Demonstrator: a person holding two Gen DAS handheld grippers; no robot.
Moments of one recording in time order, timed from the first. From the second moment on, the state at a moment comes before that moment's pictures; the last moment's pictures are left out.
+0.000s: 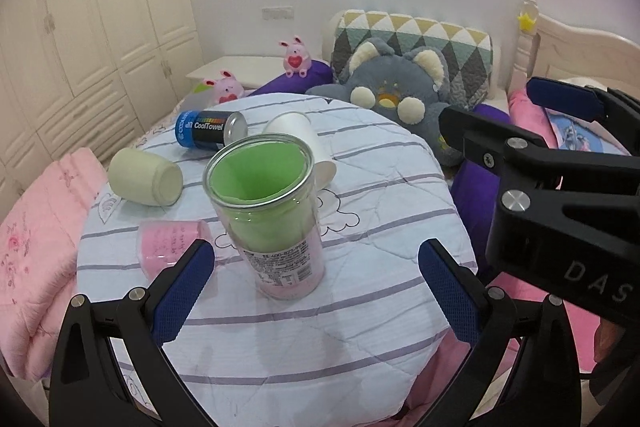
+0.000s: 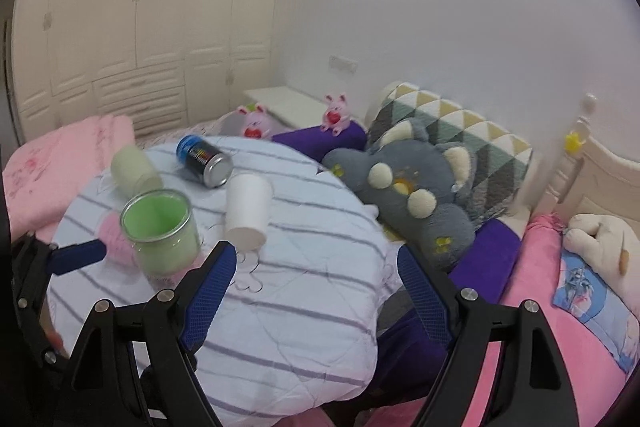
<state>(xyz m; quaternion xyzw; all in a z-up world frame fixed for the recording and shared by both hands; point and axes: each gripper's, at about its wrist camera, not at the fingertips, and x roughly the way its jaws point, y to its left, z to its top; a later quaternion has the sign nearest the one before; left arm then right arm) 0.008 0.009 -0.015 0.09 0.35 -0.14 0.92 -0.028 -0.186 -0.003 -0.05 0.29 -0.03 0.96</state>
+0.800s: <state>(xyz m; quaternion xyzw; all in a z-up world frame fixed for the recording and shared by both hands) -0.024 0.027 0.004 0.06 0.29 -0.14 0.94 -0.053 -0.164 0.016 -0.07 0.24 -0.04 0.97</state>
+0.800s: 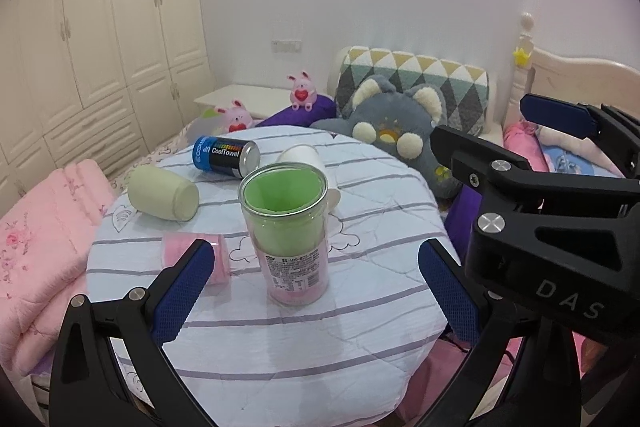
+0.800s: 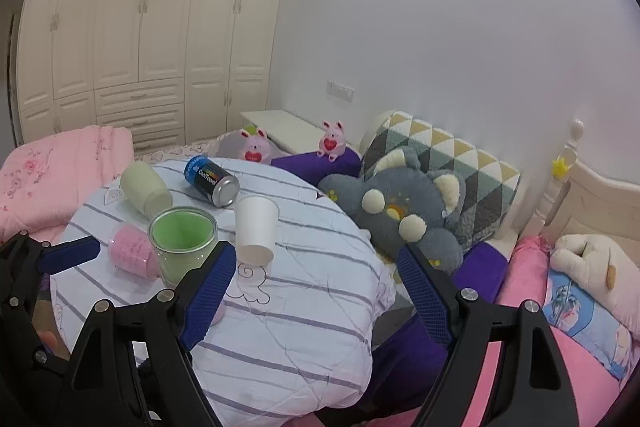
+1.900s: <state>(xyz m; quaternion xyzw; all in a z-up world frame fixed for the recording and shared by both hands) -0.035 0.032 0.010 0.06 0.28 -0.14 0.95 -0.062 -0.154 0.017 -0.09 0.25 -0.03 0.96</state>
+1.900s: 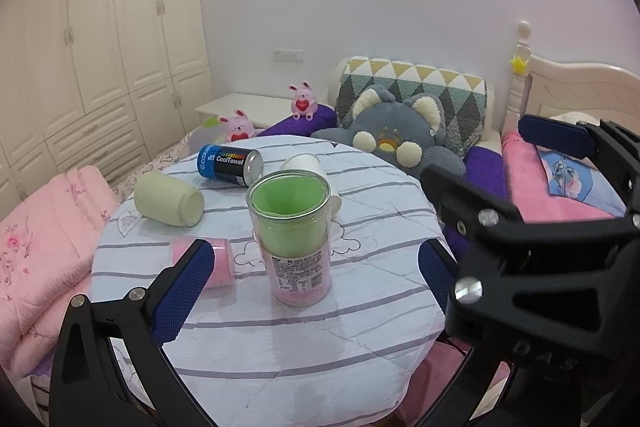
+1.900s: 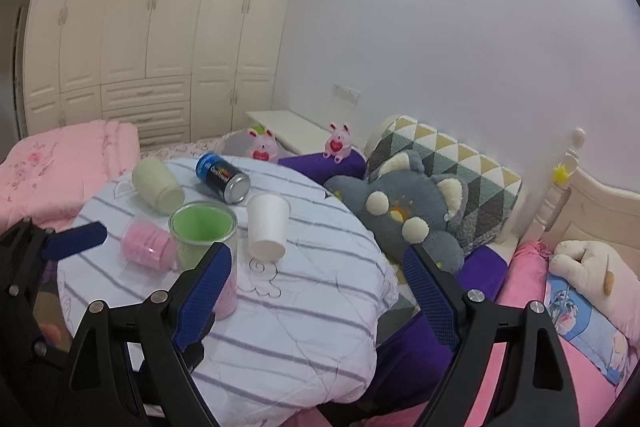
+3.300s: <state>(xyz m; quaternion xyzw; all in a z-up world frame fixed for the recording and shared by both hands) -0.026 0.026 0.007 0.07 0.27 -0.16 0.95 -0.062 -0.154 0.016 -0.10 0.25 -0.09 0.96</state>
